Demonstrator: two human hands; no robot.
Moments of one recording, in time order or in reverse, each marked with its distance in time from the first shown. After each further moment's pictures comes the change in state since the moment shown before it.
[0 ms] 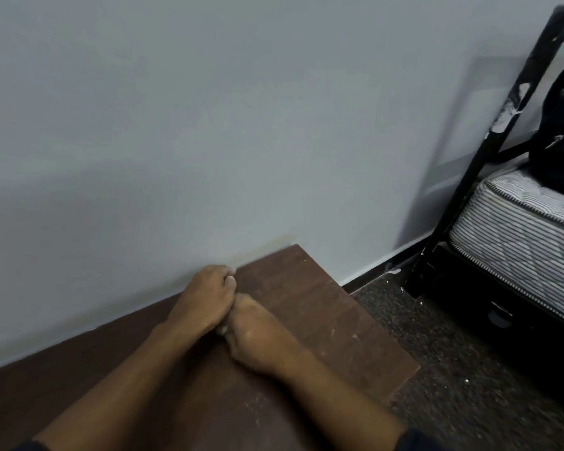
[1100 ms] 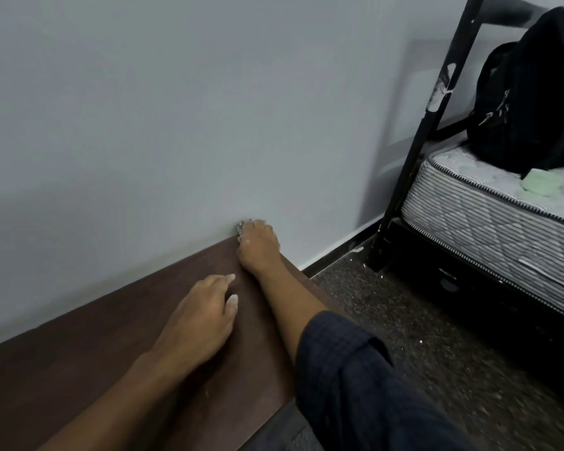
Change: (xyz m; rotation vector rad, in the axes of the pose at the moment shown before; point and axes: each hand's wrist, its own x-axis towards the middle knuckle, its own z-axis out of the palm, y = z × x) left_hand -0.069 0.054 0.037 0.067 -0.069 0.261; right_hand 0.039 0.104 -0.054 -0.219 0.225 0.645
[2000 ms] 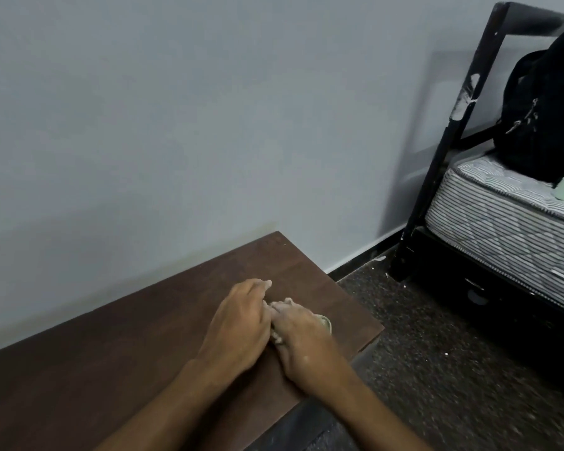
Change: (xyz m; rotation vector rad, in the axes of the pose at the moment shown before) left_hand -0.031 0.027 -0.005 -0.003 0.098 0.060; right_hand -0.202 0.023 -0.030 0.130 -0.018 -0.435
